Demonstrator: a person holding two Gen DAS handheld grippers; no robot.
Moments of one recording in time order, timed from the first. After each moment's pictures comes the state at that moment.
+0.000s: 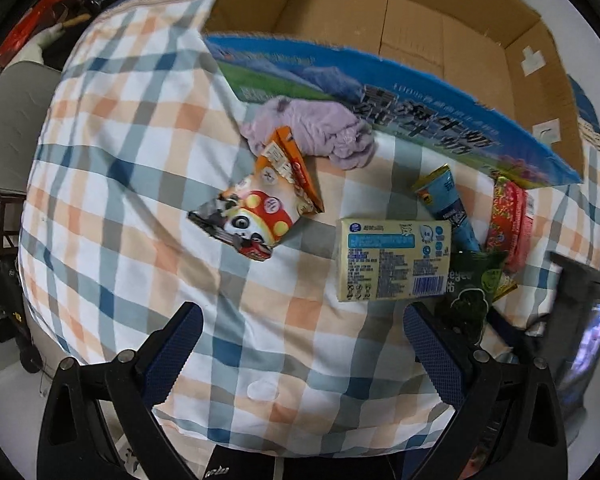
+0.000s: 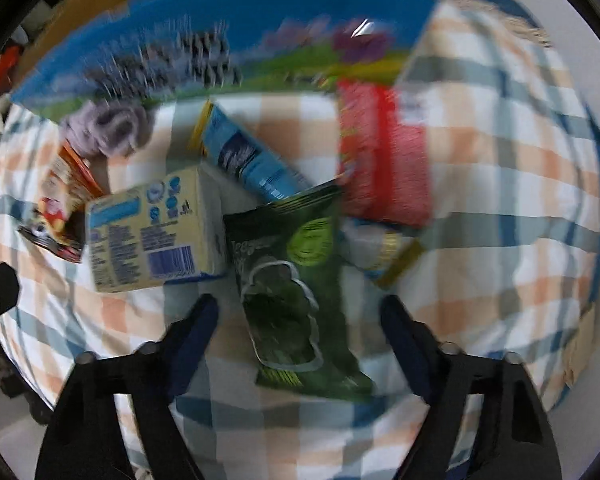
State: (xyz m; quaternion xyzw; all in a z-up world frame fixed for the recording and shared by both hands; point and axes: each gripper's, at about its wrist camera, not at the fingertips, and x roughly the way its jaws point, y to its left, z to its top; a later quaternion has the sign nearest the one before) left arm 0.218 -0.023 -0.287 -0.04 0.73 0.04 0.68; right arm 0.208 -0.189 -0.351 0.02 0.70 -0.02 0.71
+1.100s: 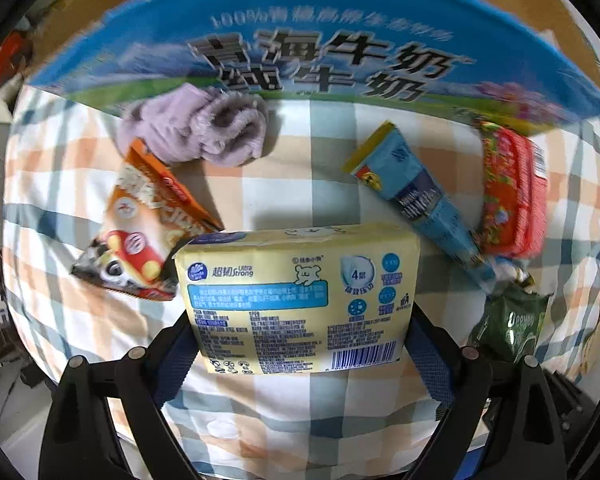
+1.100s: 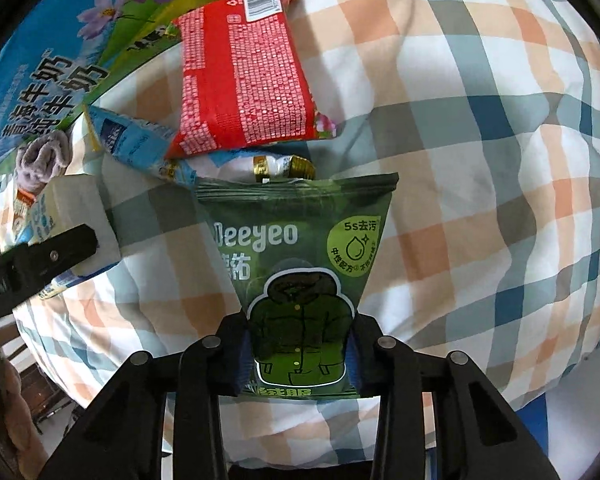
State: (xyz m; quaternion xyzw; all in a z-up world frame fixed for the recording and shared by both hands) left arm 0.207 -0.115 -0.344 0.04 0.73 -0.01 0.68; right arm 0.165 -0.276 -0.390 0.15 0.75 -0.05 0.64
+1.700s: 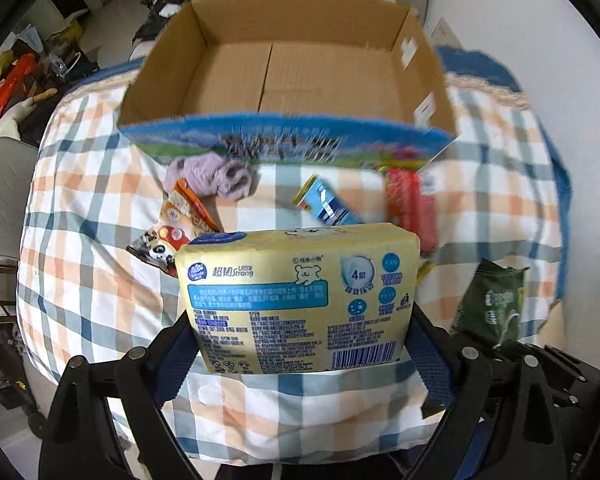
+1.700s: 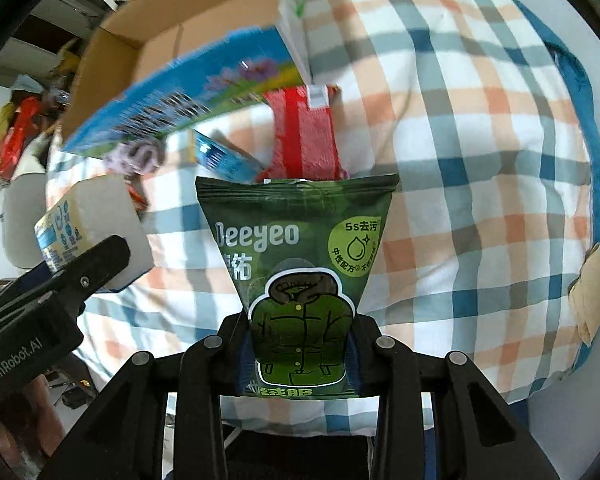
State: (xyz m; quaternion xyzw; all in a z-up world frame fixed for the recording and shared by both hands) left arm 0.167 -0.123 -0.213 0.00 0.65 -0.05 0.76; right arm 0.136 -0.284 -0.275 0.15 0.69 0.02 0.71
